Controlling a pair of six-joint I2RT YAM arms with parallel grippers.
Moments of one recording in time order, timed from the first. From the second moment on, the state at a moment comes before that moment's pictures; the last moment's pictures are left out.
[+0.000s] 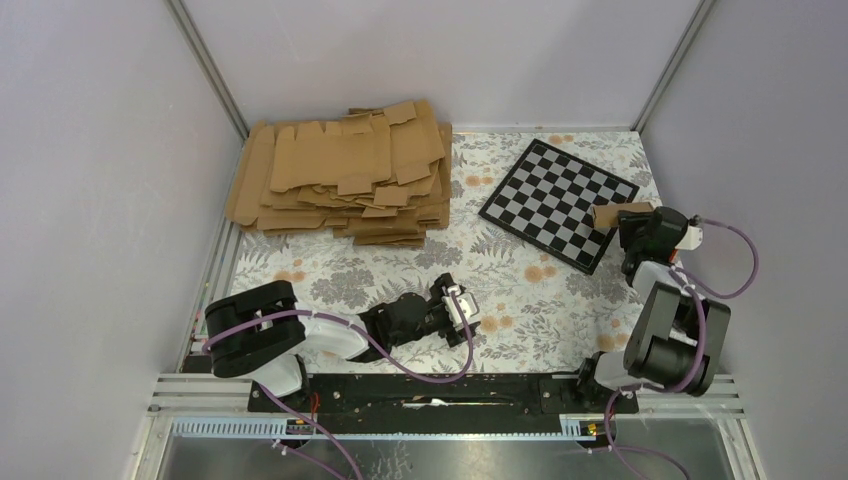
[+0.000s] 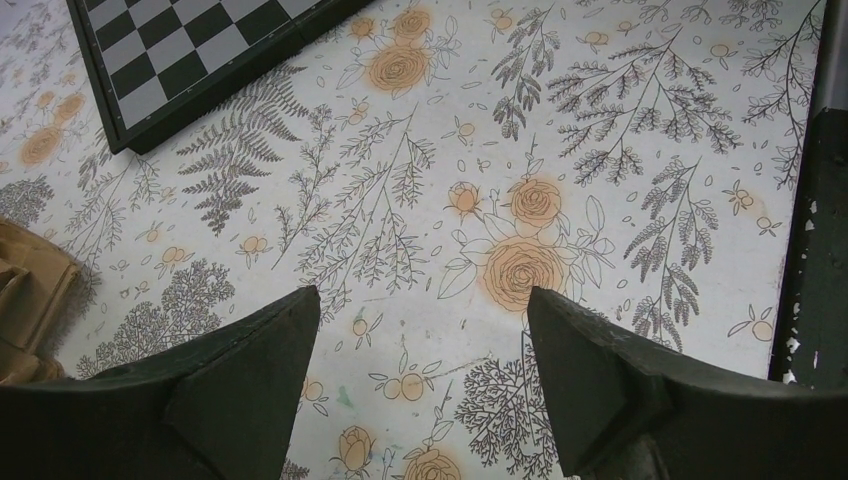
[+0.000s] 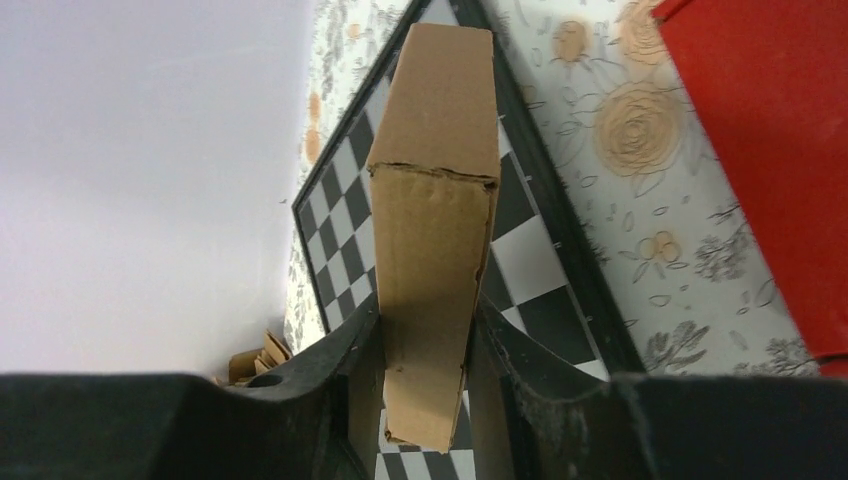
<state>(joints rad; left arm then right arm) -1.19 1.55 0.45 0.85 -0.08 0.21 -0.39 1.37 0.59 0.32 0.00 1.10</state>
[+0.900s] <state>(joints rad) -1.08 1.54 0.55 0.63 -0.30 -0.05 -0.17 1.05 0.63 0.03 -0.01 0.68</state>
